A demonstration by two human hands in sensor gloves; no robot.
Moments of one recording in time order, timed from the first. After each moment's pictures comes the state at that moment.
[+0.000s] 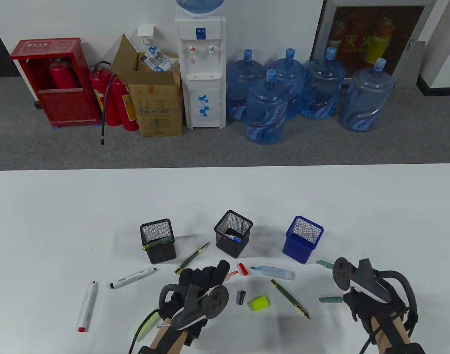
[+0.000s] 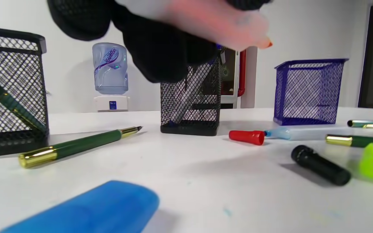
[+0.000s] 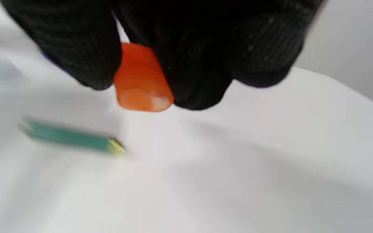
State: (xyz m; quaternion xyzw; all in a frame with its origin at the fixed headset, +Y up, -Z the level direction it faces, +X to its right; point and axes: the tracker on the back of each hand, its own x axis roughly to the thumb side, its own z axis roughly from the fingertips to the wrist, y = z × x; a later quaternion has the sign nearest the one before) left_hand -0.091 -0.717 -0.271 0.06 -0.17 0.02 0.98; right_hand 0.259 -0.690 -0.291 0.01 -0.11 -0.99 0.07
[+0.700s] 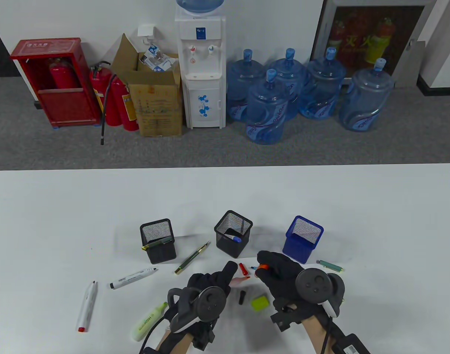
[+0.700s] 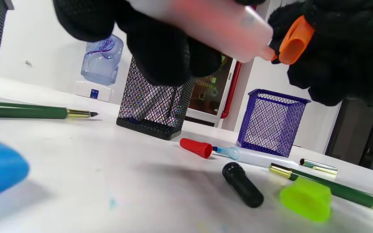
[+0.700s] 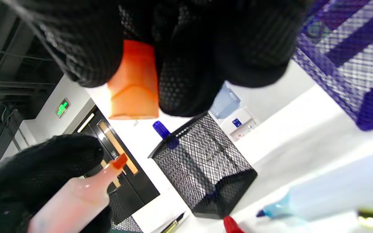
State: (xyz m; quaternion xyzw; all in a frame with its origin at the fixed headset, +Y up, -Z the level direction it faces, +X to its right) left_hand -0.086 -0.728 -0.267 0.07 -0.19 0.14 0.97; right_hand 0.155 -0.722 -0.297 -0.13 0.13 -0.90 -0.39
